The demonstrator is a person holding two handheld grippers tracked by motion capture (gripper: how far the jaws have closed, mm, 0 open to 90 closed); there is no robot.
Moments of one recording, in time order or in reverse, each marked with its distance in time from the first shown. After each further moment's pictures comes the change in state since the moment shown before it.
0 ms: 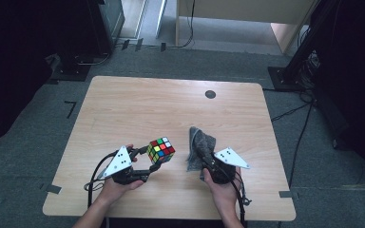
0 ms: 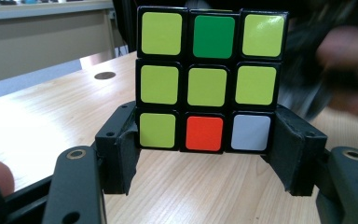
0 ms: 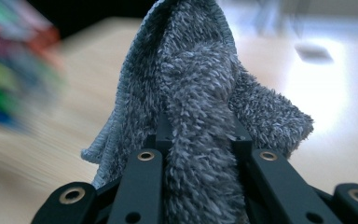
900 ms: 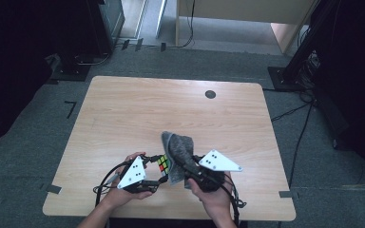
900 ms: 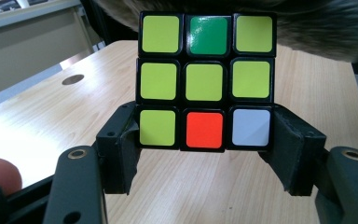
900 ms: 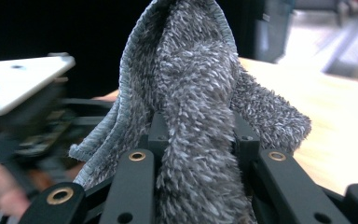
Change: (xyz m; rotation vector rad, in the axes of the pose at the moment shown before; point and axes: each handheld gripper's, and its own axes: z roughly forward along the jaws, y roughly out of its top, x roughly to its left) left arm -0.029 0.004 0.012 0.047 -0.072 0.143; right arm 0.060 0.035 -0.016 0.011 0.242 -0.125
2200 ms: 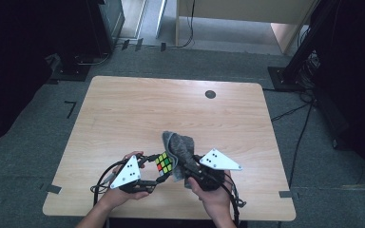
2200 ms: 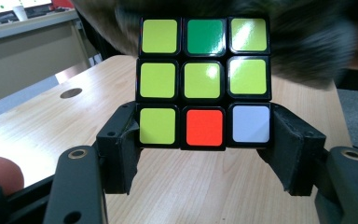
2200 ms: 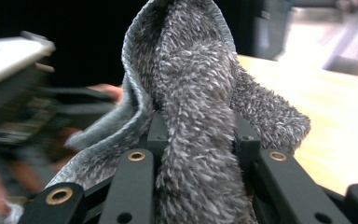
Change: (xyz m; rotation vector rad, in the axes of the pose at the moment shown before) left arm 0.004 0.006 -0.011 -0.056 -0.015 -0.016; right arm -0.015 -0.006 0.001 0.015 -0.065 0.051
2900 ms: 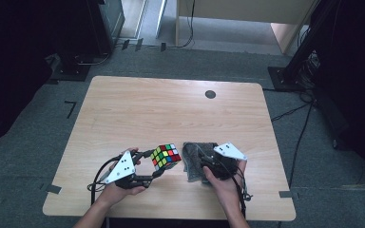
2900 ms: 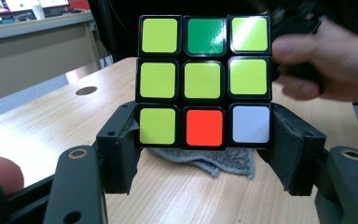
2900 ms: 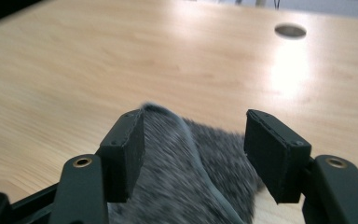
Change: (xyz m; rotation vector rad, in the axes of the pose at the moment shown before) left arm 0.014 -0.008 -0.005 -0.017 0.043 -0.052; right arm -0.063 -0.036 0.016 0.136 -0.311 0.063
